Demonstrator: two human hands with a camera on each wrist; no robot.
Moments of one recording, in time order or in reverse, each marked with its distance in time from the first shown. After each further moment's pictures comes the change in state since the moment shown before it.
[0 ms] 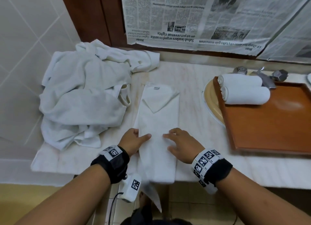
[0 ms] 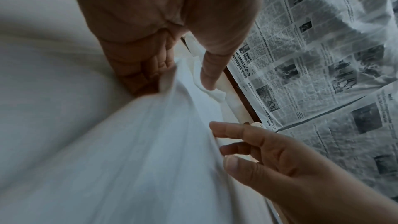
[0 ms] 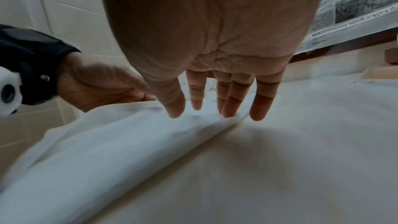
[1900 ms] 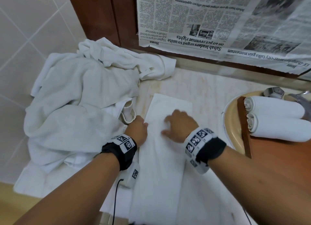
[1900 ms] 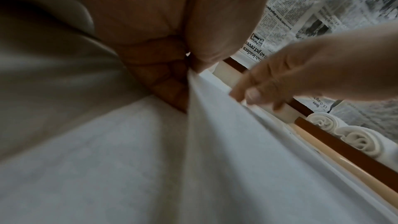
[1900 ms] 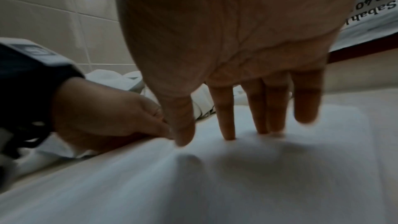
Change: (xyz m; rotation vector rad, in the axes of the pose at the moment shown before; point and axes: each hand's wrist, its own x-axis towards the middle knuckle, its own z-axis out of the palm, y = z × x) left_hand 0.114 0.070 -0.004 0.717 0.251 0.069; right_hand 0.162 -0.017 -0.090 -0.273 -0.034 0.038
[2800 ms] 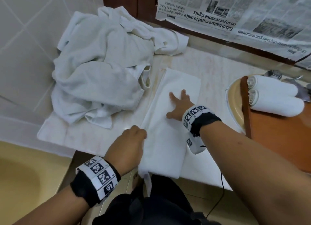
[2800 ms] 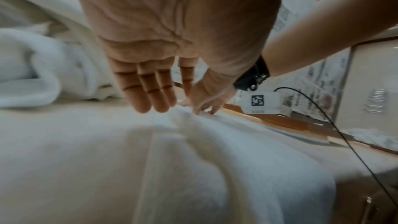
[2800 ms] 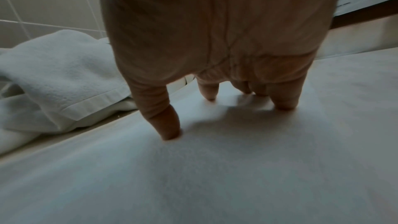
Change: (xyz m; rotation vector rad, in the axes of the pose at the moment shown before) left_hand -0.180 -0.101 -0.013 0.225 -0.014 0.484; right_hand -0.030 -0.041 0.043 0.125 -0.201 0.212
